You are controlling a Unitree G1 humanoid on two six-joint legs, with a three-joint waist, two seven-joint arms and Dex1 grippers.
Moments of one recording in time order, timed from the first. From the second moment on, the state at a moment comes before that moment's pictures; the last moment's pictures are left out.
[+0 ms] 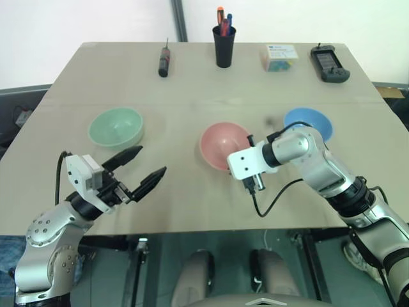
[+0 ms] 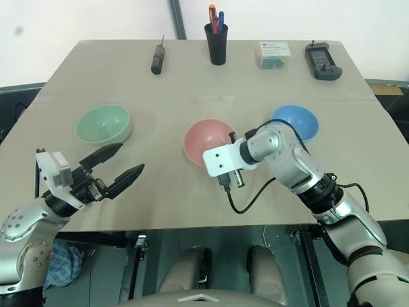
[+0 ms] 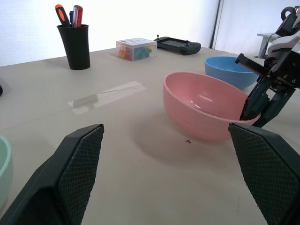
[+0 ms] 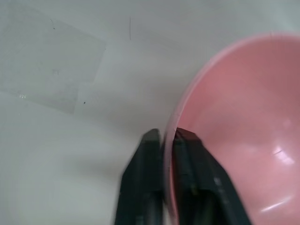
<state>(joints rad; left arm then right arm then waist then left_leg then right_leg) 0.16 0.59 0.40 -0.36 -0.65 0.18 -0.87 -0.80 -0.50 0.56 -0.12 -0.29 0.28 1.27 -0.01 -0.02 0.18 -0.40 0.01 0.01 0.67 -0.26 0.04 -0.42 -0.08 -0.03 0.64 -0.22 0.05</state>
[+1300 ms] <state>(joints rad) -0.29 0.79 0.10 0.00 -0.09 0.47 -0.54 -0.77 -0.73 -0.14 -0.43 0.53 1.01 1.03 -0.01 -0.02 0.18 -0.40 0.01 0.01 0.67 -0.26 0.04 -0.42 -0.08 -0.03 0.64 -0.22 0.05</state>
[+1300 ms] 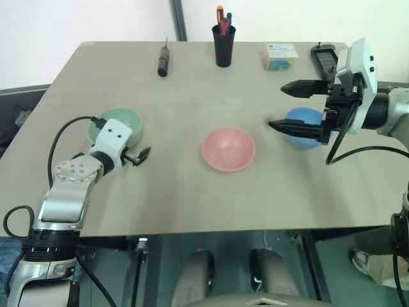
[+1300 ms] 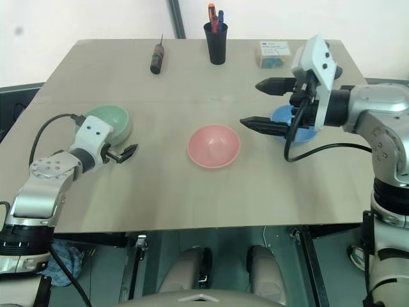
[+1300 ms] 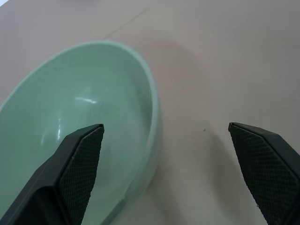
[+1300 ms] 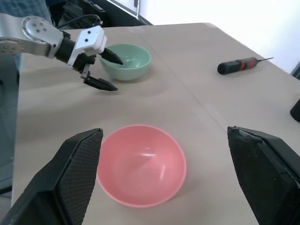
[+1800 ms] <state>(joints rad) -0.42 0.79 0.05 0.17 -0.02 0.38 -0.59 -0.73 -0.78 -0.13 -0.46 0.62 1.00 0.92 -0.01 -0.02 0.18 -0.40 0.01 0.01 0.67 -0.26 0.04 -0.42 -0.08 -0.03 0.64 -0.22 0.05</state>
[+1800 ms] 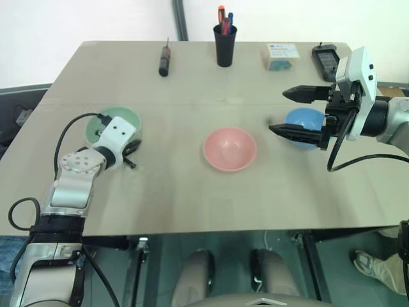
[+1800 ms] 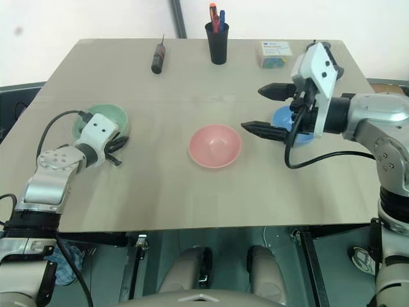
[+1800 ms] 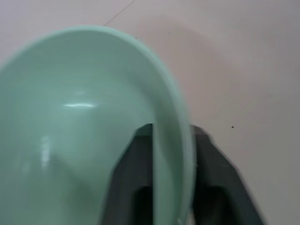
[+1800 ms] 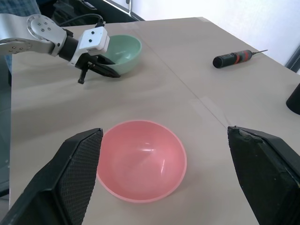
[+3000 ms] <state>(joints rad) -0.84 0.62 -0.33 0.09 -0.11 -0.01 -1.36 -0.72 -0.84 -0.10 -0.47 0.69 0.96 0.86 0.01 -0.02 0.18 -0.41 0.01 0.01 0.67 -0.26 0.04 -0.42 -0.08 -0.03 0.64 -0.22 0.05</state>
